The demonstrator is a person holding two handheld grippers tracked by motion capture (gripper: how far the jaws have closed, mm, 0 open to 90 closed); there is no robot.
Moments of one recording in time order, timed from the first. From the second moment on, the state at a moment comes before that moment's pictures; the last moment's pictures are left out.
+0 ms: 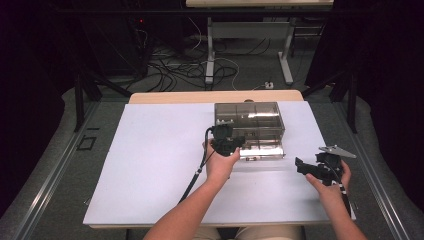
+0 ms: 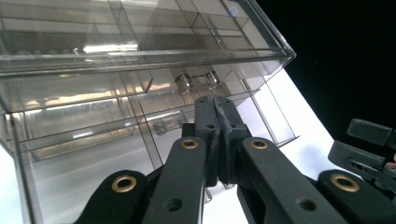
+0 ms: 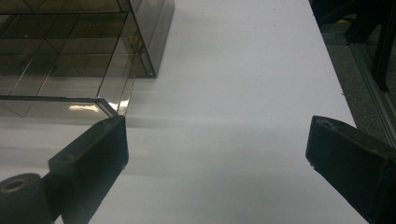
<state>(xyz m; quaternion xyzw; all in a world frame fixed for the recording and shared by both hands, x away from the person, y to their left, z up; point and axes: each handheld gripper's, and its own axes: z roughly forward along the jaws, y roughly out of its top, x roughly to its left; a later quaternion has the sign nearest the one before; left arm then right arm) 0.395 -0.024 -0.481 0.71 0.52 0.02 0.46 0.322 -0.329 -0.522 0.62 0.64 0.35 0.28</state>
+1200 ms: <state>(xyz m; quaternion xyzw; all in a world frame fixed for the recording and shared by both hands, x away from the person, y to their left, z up) 0.396 -0.043 -0.500 0.73 0.53 0.02 0.44 0.323 -0.328 -0.522 0.62 0.64 0.35 0.28</state>
